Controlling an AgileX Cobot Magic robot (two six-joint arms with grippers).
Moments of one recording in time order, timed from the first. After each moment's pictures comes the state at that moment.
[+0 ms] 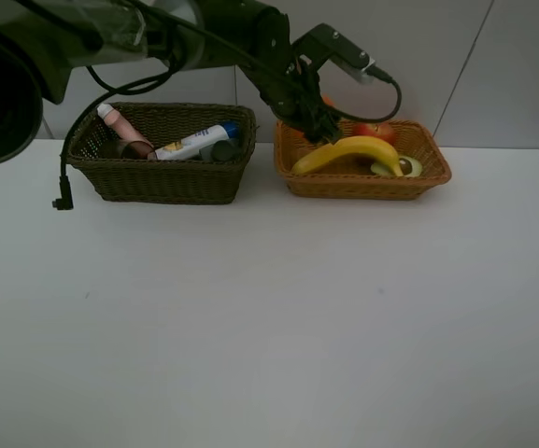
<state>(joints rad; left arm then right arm) -0.66 2.38 -2.02 0.01 0.52 0.21 -0.08 0.00 -0.52 0.01 1.05 -0.09</state>
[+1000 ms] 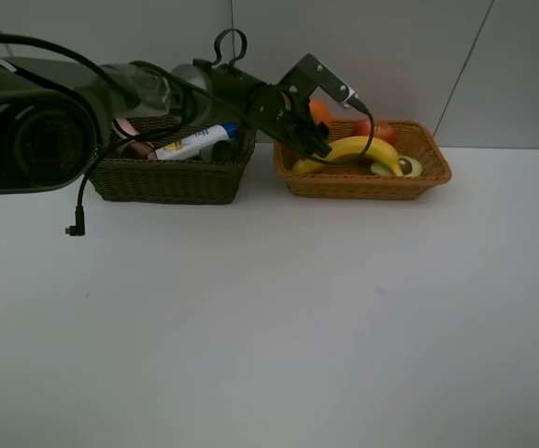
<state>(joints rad) -0.60 2.54 -2.02 0.06 0.14 0.22 -0.08 0.00 -0.52 0.01 1.05 -0.09</state>
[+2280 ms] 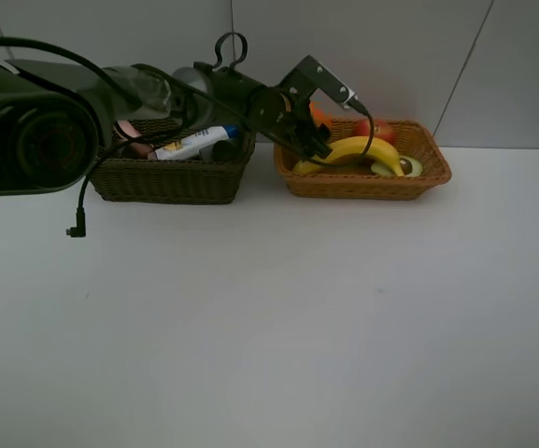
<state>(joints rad) -0.60 2.55 -2.02 0.06 0.12 0.22 -0.08 0.00 -0.52 0.01 1.05 -0.09</state>
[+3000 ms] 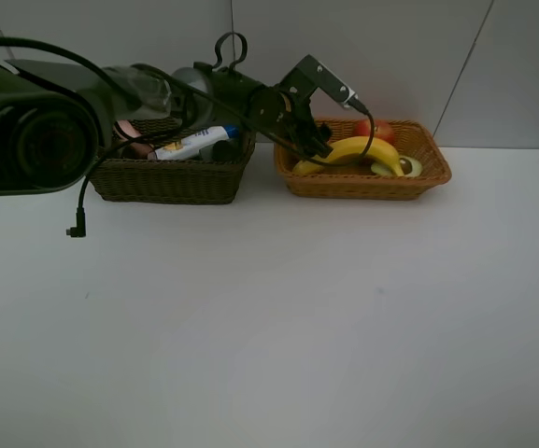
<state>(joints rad) -0.60 2.55 -2.02 0.06 0.12 0.22 -0.08 0.00 -0.52 0.01 1.05 -0.09</state>
